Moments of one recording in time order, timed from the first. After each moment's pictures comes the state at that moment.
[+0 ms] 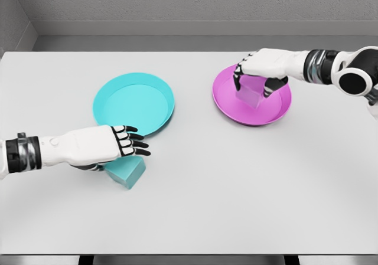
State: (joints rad) left arm -0.40 0.96 -0.66 -1.78 -0.54 -0.61 -0.32; right arm -1.01 -0.74 1.01 -1.48 0.32 -0.17 0.58
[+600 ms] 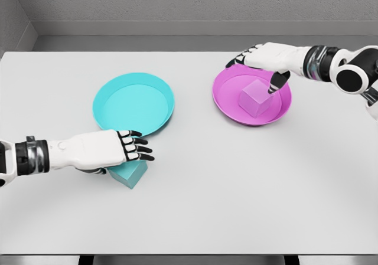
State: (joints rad) left arm -0.39 0.92 -0.66 -1.78 -0.60 -0.61 -0.34; right arm -1.02 -0.75 1.00 -1.52 0.31 -0.07 0.57
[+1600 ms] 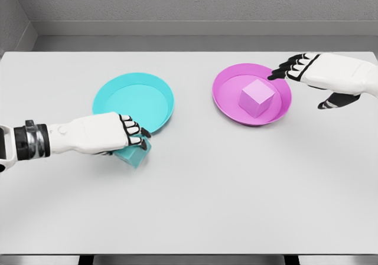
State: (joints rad) left arm -0.49 0.90 -0.66 -1.77 -0.61 -0.61 -0.33; right arm -0.60 -1.04 0.50 -1.74 0.23 -0.43 0.58
